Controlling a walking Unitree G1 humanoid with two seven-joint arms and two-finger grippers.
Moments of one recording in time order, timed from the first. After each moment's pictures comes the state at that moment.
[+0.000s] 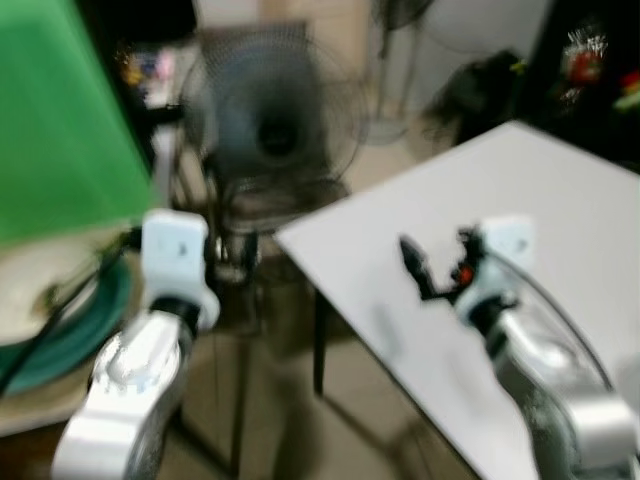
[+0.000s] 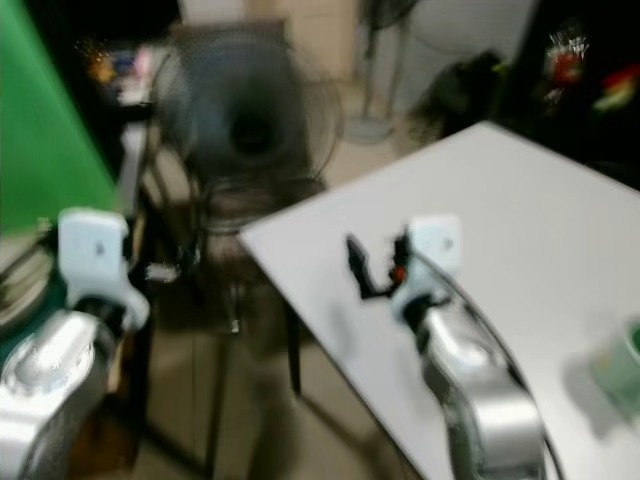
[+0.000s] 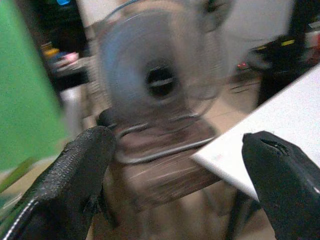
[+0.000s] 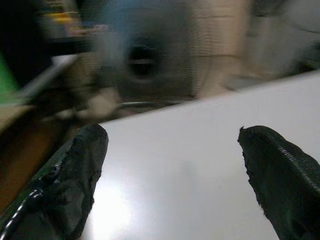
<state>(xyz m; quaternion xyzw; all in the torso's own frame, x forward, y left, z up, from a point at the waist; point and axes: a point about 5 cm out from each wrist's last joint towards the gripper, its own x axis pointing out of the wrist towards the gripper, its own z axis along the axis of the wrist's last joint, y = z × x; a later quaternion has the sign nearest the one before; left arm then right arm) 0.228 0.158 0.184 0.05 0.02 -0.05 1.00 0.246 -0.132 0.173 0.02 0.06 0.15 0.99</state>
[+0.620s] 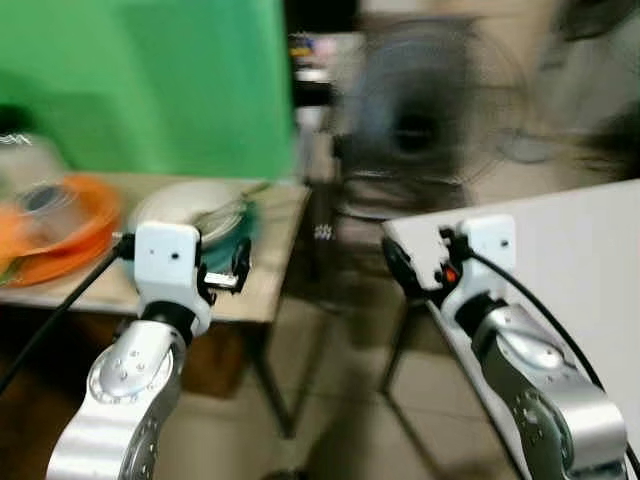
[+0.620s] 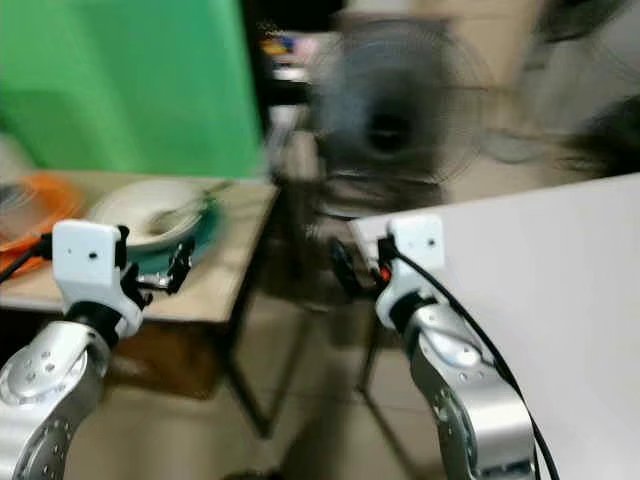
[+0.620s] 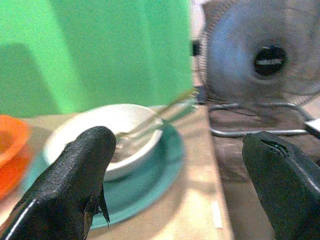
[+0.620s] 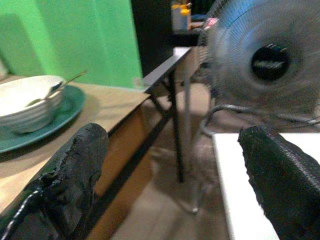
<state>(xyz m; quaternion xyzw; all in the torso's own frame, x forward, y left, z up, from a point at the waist) 0.224 0.161 0.183 0.05 0.03 -0.04 1.00 0.247 -0.130 0.166 0.03 0.07 0.15 0.99</state>
